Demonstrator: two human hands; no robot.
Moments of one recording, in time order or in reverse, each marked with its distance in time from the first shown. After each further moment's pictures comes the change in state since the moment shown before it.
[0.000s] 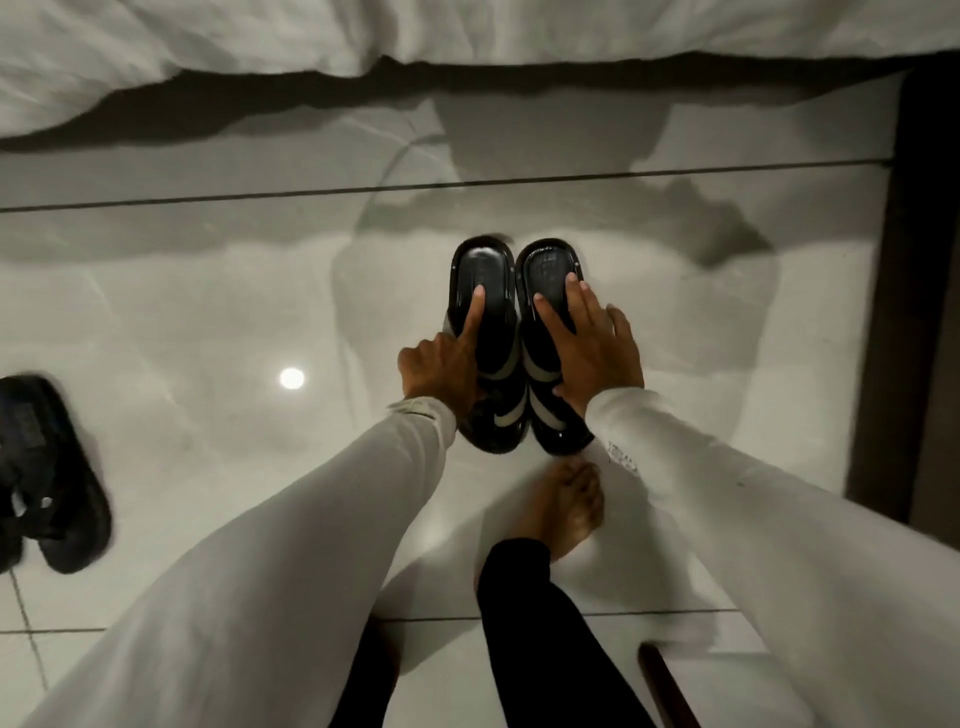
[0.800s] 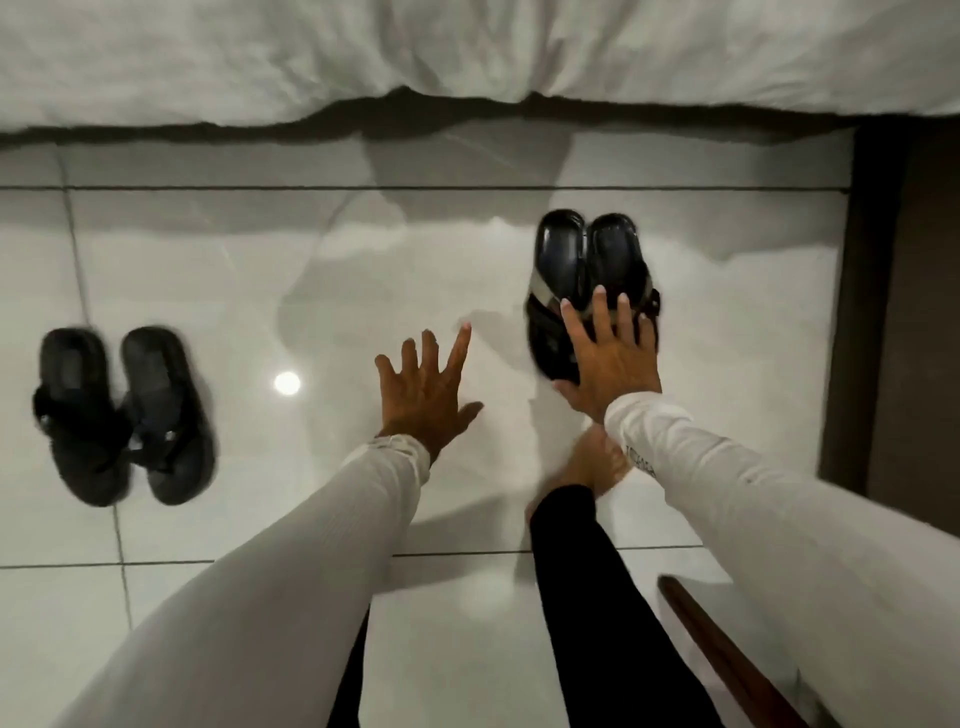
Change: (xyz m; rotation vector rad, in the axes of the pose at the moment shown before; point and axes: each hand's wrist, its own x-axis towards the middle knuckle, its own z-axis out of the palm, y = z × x) left_hand -0.141 -0.130 0.004 0.060 0.134 0.077; right_hand -0.102 -0.100 -0.053 -0.097 0.005 0.068
